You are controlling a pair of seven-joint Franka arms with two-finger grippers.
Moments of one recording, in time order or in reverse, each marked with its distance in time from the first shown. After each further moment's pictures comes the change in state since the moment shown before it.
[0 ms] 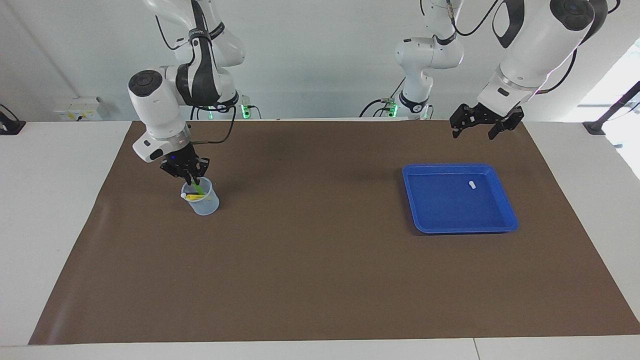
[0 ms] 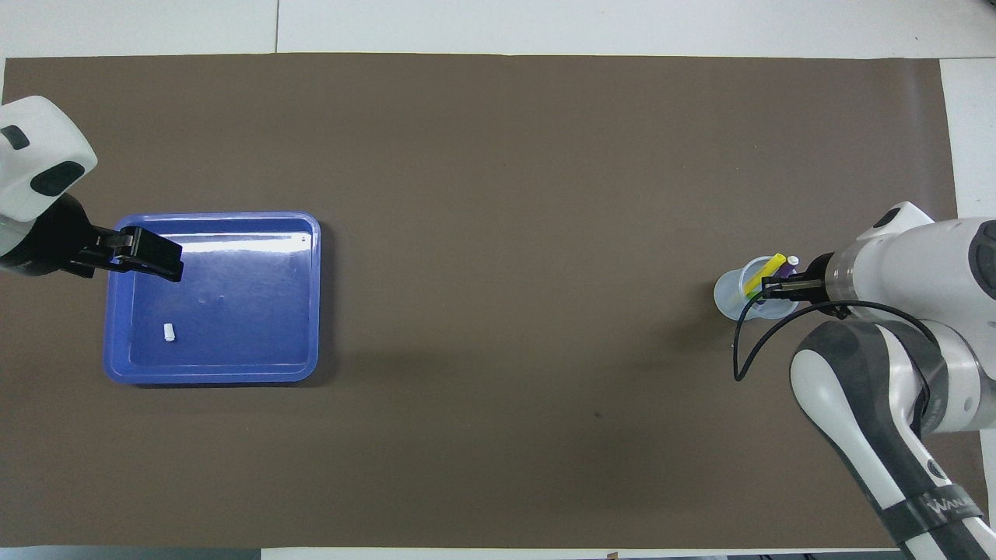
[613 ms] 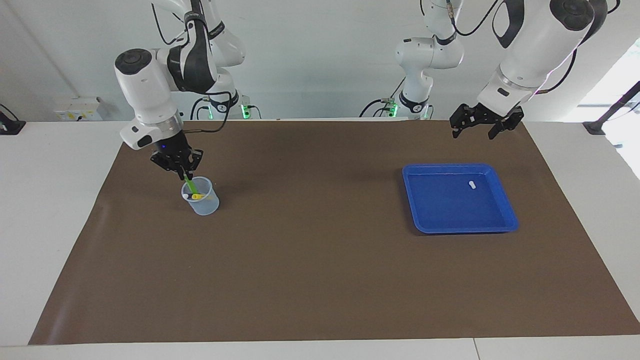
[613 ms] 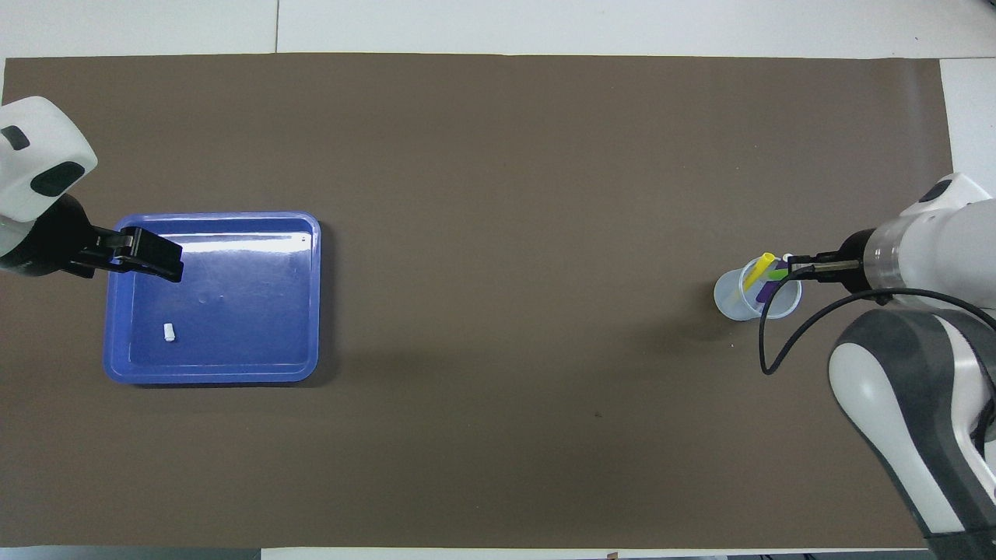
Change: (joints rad) left arm 0.000 -0.001 0.000 -0.001 0.000 0.000 0.000; right arm 0.000 -0.052 0.000 0.138 0.004 -0.140 0.000
